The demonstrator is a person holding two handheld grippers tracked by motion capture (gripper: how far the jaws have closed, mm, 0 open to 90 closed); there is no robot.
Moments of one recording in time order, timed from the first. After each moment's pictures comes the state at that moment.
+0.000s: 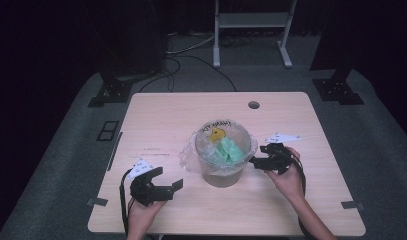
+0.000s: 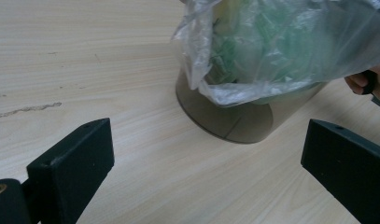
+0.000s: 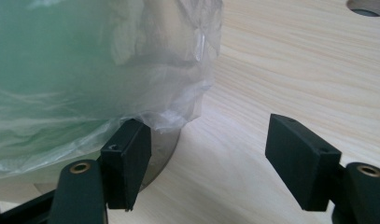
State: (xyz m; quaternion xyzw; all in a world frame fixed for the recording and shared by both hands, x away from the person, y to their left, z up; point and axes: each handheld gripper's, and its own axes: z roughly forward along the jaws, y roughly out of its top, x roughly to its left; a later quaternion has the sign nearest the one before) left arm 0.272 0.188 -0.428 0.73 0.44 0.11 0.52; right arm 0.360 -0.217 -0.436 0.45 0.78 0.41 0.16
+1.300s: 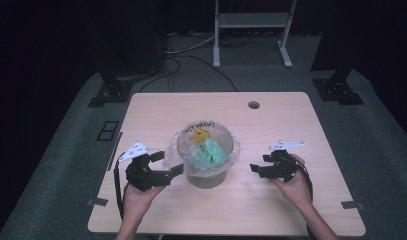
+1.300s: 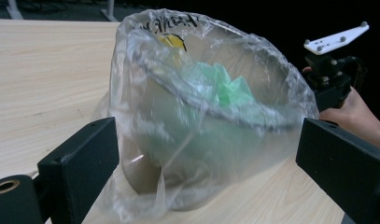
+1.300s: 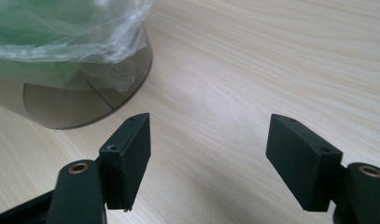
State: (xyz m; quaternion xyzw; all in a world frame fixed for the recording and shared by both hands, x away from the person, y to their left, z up) left arm 0.291 0.183 -0.369 0.73 0.41 0.10 0.55; right arm 0.344 -0.231 -0.445 0.44 0.80 0.40 0.11
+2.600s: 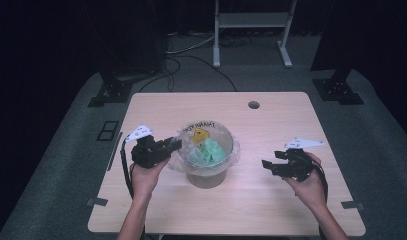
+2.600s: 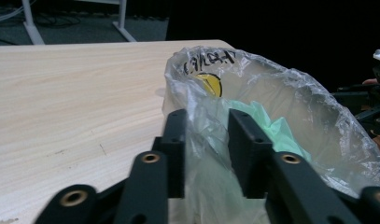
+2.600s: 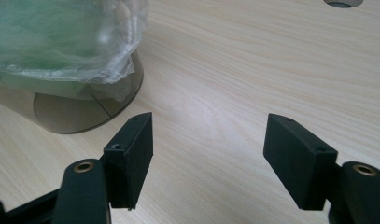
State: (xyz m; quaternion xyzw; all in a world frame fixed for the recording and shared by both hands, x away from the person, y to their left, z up) left arm 0.336 0.179 -0.365 0.72 0.41 0.13 0.55; right arm 0.329 -0.259 -0.418 0.44 0.78 0.42 0.14
